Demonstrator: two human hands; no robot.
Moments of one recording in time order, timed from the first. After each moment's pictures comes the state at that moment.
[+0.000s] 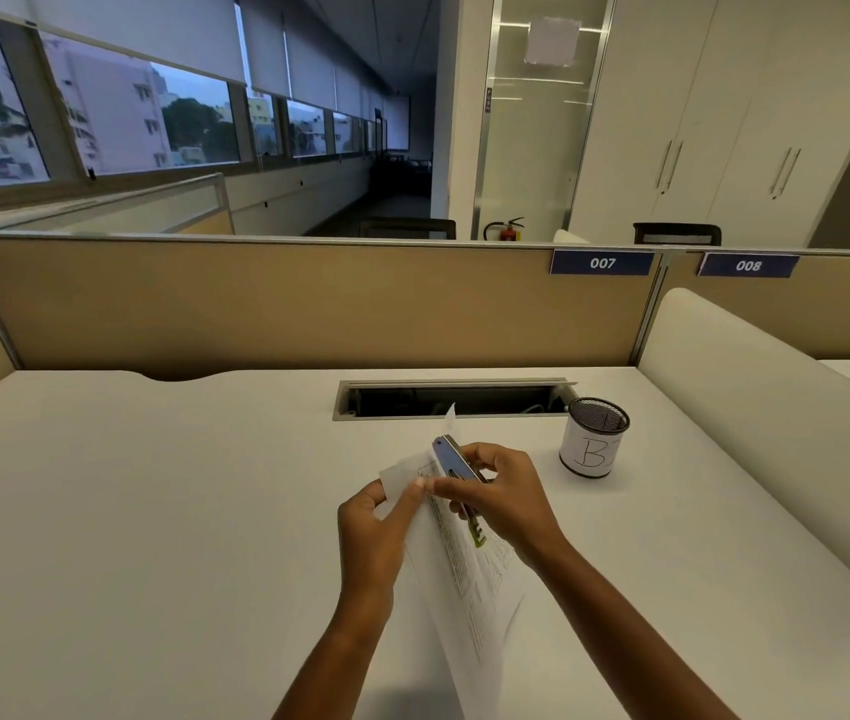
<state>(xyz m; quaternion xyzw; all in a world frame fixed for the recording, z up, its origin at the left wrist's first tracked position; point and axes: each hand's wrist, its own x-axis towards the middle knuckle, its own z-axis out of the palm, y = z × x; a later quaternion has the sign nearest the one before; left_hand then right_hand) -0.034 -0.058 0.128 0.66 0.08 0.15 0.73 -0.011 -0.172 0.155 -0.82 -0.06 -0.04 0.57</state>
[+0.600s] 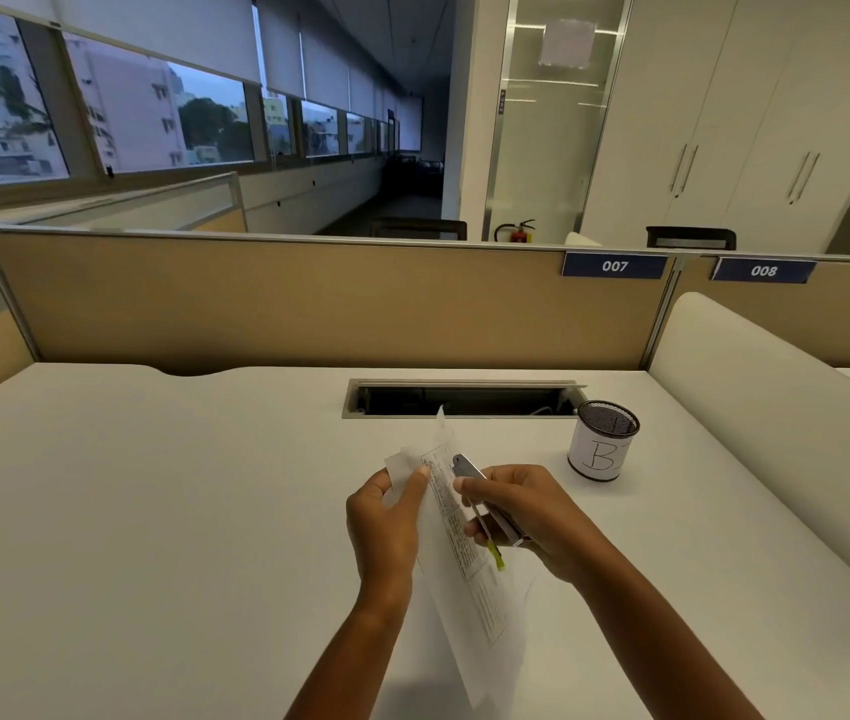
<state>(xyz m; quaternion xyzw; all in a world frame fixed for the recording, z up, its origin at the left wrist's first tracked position) -0.030 -0.064 0.131 0.65 0.14 0.18 0.73 -0.026 -0.186 0.169 -0.75 -0.01 0.14 0.65</state>
